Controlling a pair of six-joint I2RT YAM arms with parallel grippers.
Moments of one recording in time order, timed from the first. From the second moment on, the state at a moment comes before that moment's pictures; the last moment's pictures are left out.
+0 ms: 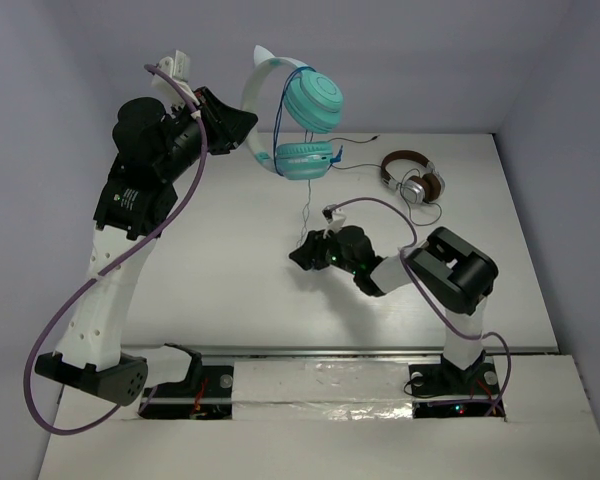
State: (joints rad) left arm -0.34 1.25 1.70 -0.46 0.24 -0.58; right arm 0.73 1.93 0.74 0.89 -0.15 0.57
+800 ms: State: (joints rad) left arm -0.34 1.27 1.72 -0.47 0.25 -0.57; right arm 0.76 1.79 0.68 0.80 -0.06 0.55
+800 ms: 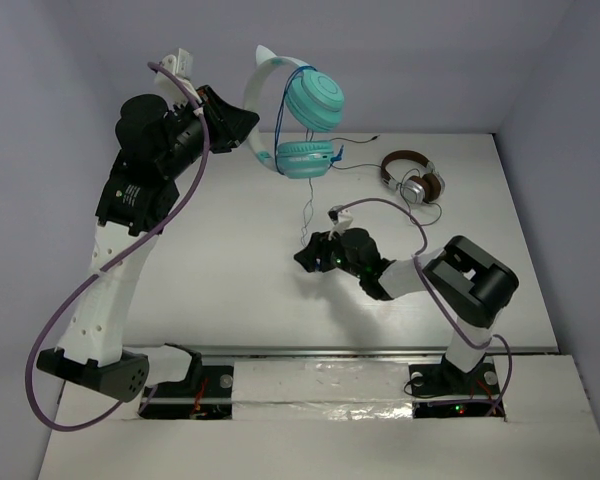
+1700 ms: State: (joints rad) left arm -0.34 1.23 1.72 -0.48 0.27 -0.57; right arm 0.76 1.84 0.73 0.78 0.03 0.53
